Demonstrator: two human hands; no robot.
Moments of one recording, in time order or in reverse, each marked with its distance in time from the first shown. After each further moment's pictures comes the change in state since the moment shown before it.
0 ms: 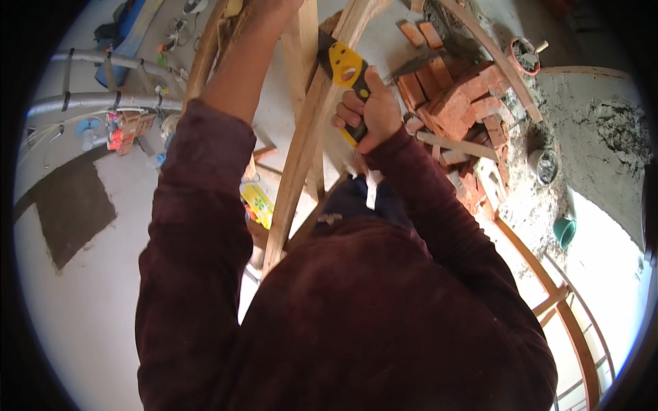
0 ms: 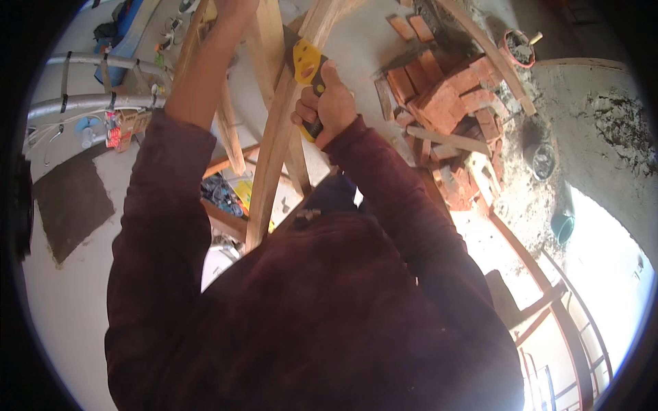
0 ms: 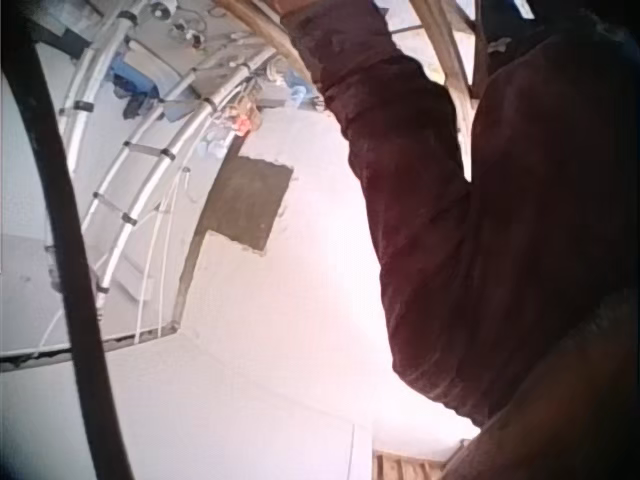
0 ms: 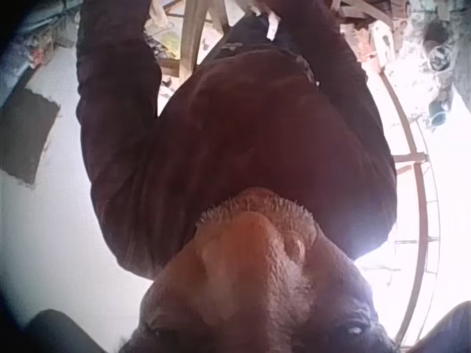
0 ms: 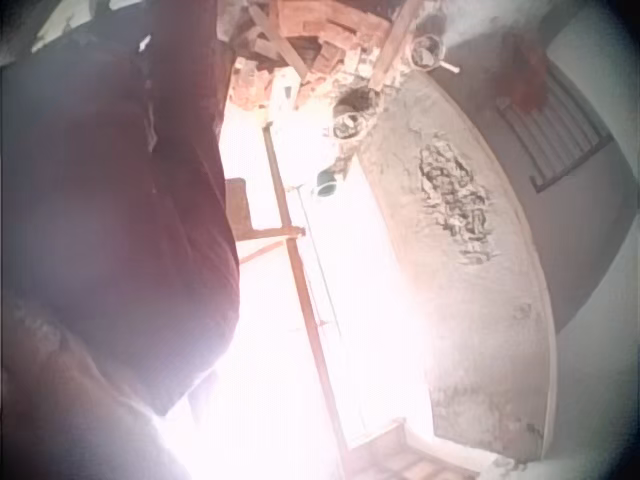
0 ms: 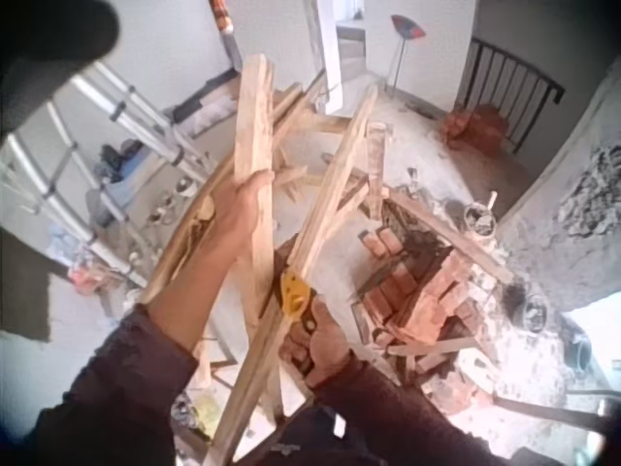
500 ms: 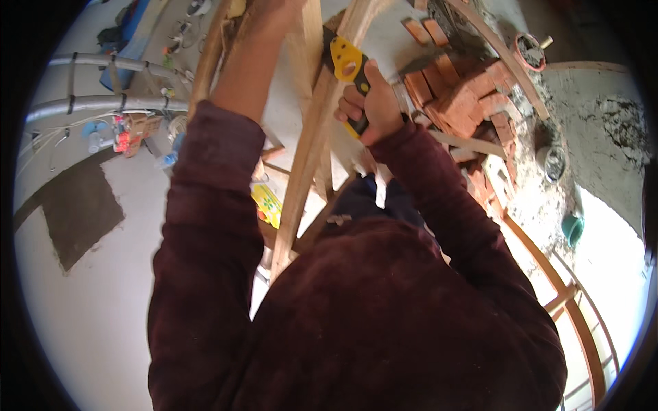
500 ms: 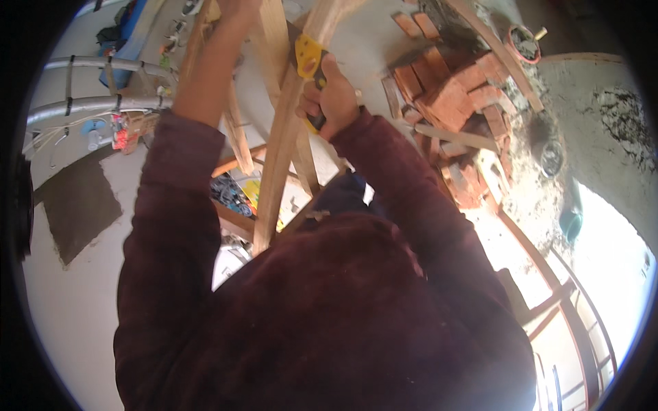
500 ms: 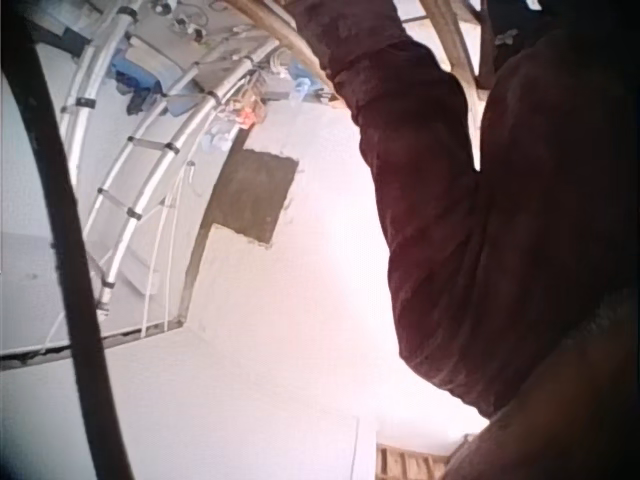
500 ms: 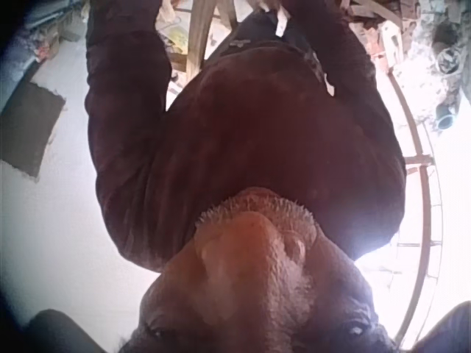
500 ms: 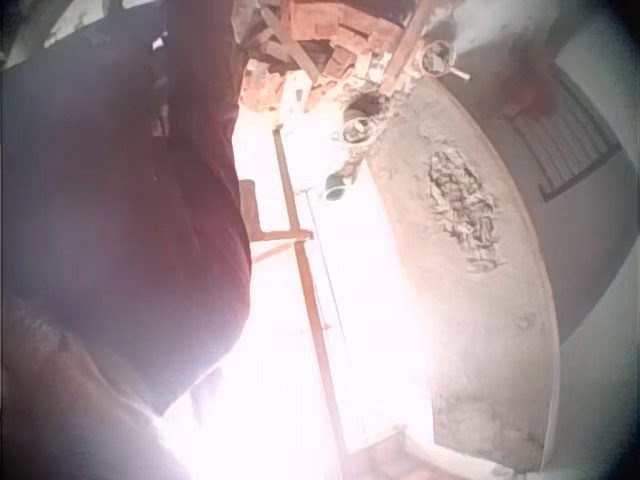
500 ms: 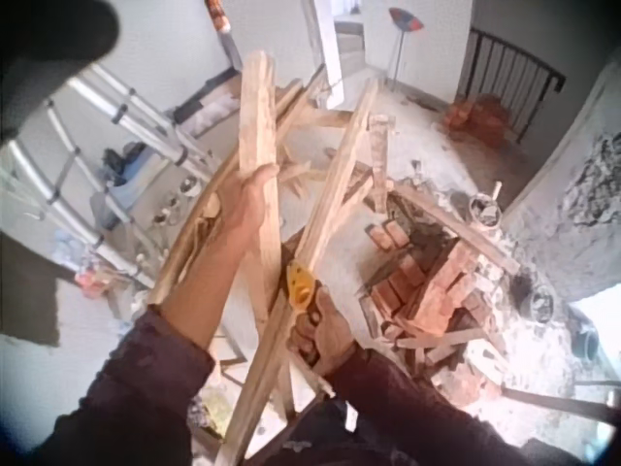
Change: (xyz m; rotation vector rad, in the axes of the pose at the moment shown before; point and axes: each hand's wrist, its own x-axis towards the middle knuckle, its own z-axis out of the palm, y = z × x) left_hand -0.005 0.012 0.006 0.083 0.014 -0.105; right_hand 0.017 -0.003 0.013 -0.030 0.023 -0.050
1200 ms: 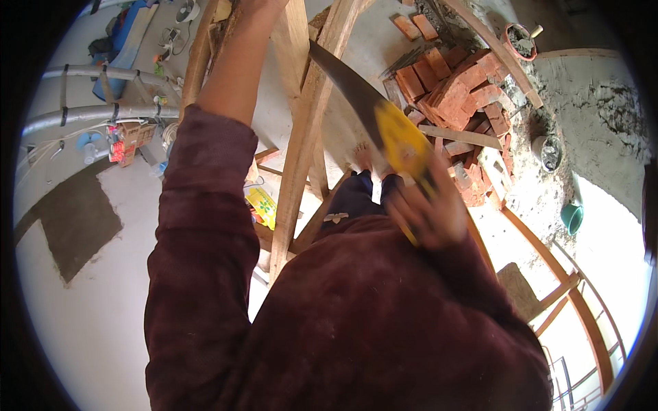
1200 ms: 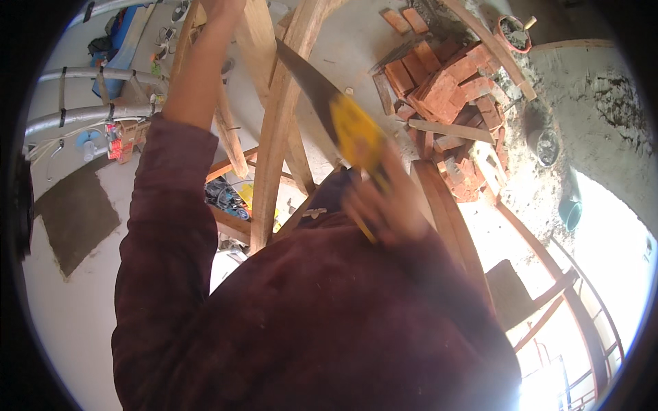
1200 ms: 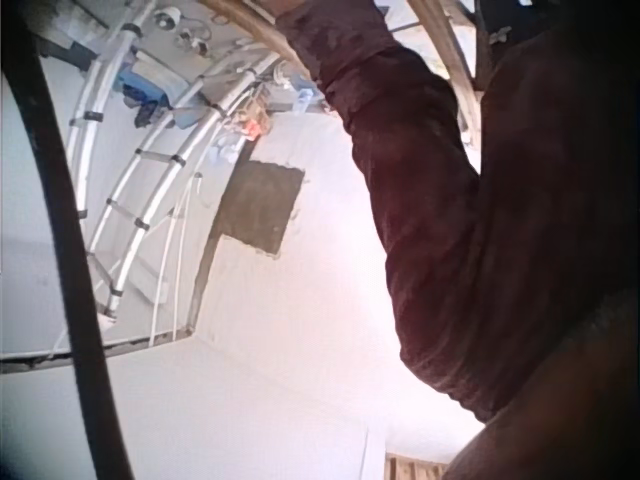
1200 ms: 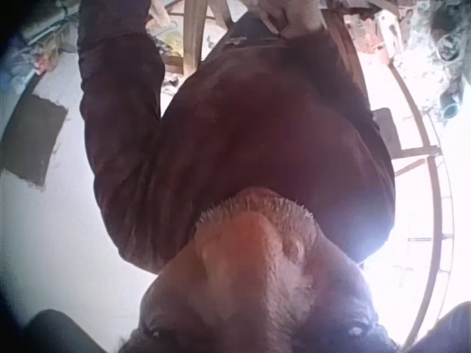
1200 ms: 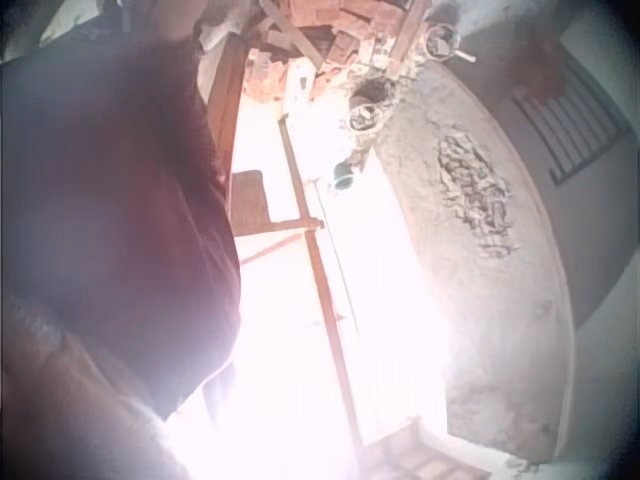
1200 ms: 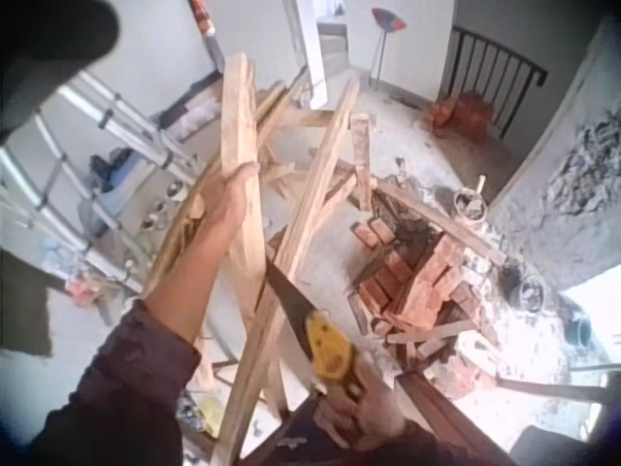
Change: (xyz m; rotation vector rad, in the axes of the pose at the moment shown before) left_hand 0.017 -0.032 -0.020 -0.027 0.052 0.198; right_hand -0.163 0.007 -0.018 0.119 0.209 0.105
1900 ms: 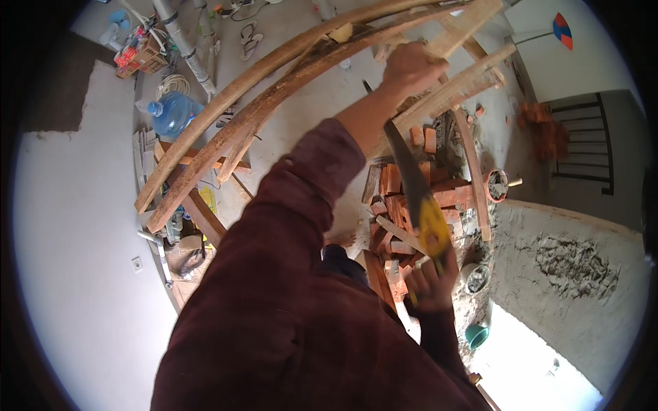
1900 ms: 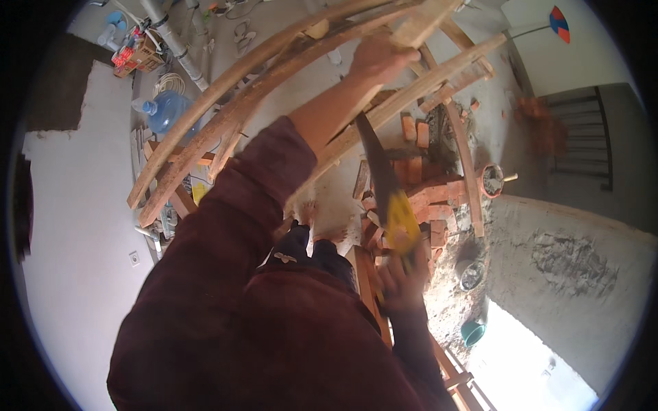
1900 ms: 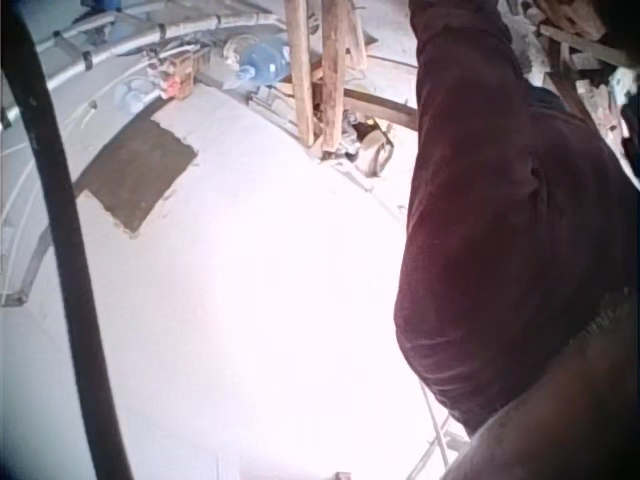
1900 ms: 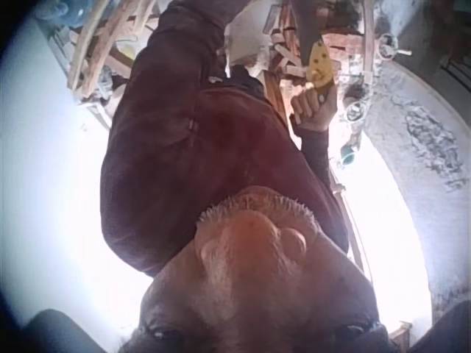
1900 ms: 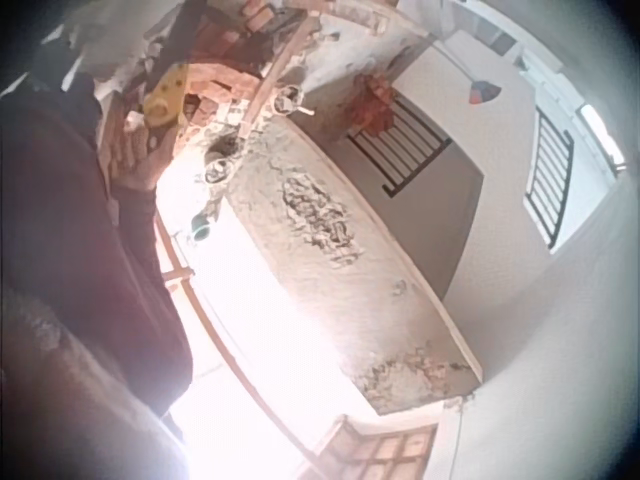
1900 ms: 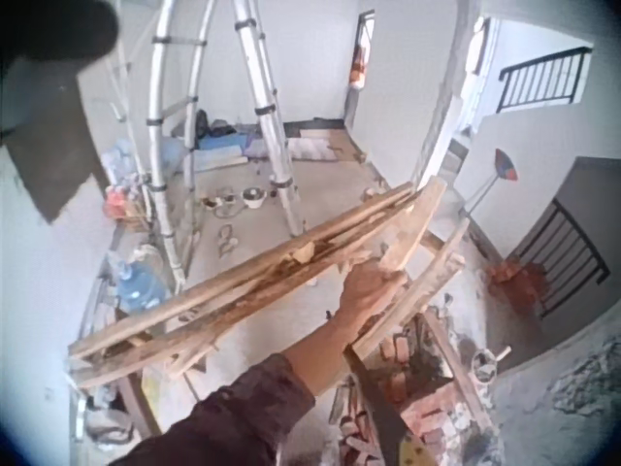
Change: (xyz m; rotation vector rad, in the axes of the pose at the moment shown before) left_hand -0.009 0.025 -0.003 0.209 -0.080 -0.211; right_hand -0.020 -0.038 -0.007 -0.401 0.034 -0.118
